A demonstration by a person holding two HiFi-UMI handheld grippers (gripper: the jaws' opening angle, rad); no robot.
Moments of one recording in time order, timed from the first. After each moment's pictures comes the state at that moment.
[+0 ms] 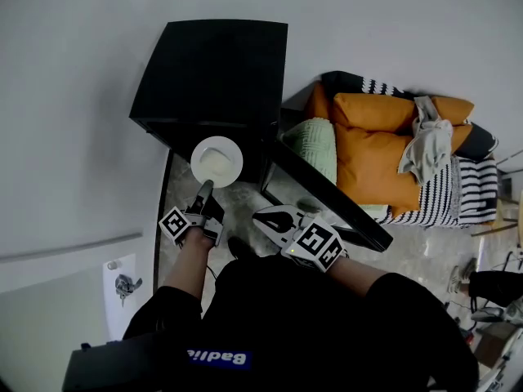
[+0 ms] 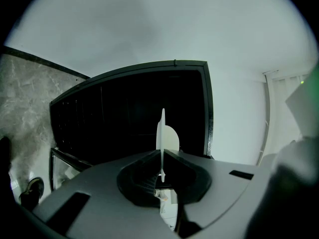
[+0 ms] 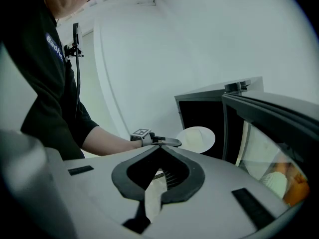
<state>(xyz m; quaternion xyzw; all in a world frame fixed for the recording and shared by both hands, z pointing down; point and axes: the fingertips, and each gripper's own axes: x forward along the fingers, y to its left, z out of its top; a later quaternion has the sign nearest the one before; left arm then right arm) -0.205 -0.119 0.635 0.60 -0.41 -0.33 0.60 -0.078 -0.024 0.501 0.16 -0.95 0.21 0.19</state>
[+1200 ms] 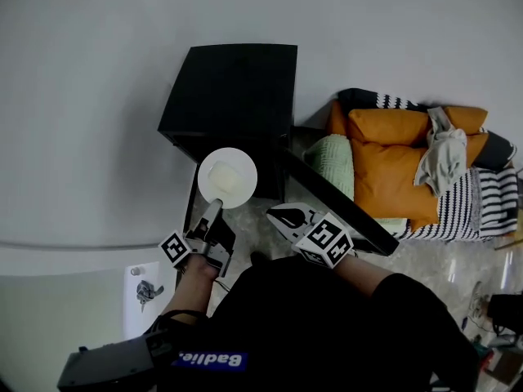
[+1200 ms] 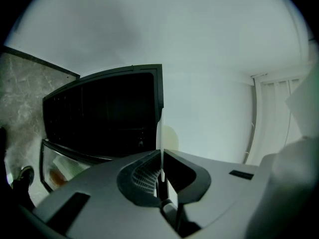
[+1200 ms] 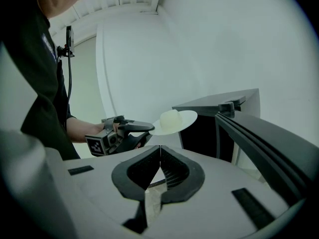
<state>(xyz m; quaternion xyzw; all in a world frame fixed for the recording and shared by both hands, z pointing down) -0.191 -0.073 0.491 0.62 -0.38 -0.36 0.59 -0.069 -0.043 0.475 0.18 -0.95 0.19 0.15</state>
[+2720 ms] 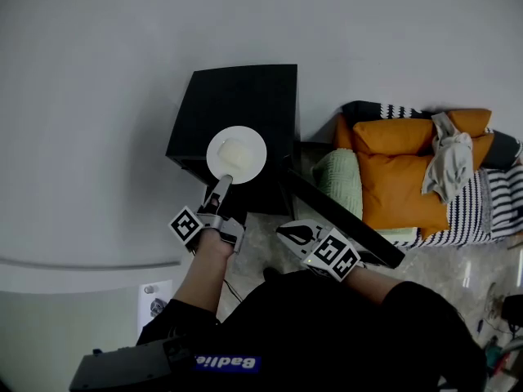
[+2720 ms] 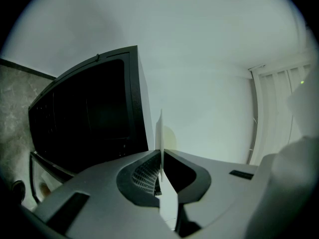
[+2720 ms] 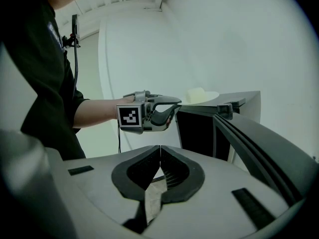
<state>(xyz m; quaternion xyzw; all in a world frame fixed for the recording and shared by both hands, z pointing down) -0.179 -0.180 0.450 0.64 -0.40 -0.35 0.55 -0.064 -0.046 0.479 0.17 -0.96 0.17 0.17</state>
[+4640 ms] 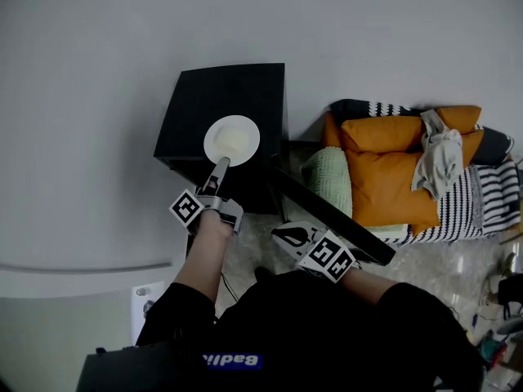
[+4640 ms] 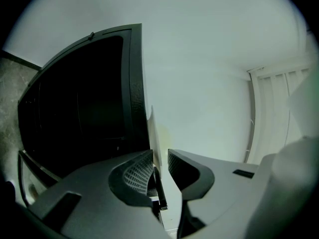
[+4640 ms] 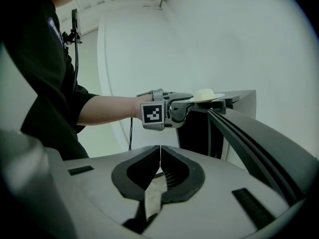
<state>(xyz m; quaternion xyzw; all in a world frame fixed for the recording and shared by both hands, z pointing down) -0.158 -0.225 0.457 0.65 -0.38 -0.37 0.54 -0.050 -0.039 0.481 0.18 -0.95 0.17 0.18</state>
